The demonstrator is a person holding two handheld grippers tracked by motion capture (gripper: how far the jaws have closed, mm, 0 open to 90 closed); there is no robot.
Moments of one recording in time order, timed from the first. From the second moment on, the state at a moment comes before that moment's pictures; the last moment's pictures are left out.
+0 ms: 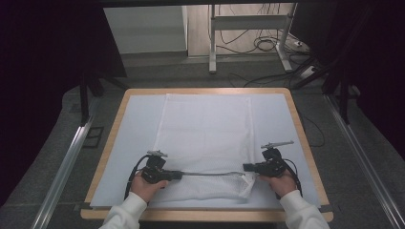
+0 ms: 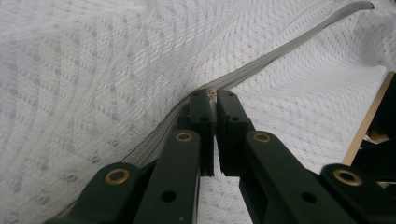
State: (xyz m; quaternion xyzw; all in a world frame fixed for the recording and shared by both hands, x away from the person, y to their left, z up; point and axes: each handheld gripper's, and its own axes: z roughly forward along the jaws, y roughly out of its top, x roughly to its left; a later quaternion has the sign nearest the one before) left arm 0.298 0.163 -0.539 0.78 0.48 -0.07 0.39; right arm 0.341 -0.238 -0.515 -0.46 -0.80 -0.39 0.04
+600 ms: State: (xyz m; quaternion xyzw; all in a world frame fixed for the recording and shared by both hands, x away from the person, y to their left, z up) left arm 0.296 0.186 -0.537 0.77 0.50 -0.06 0.39; right arm 0.341 -0.238 -0.515 -0.46 -0.80 -0.39 0.04
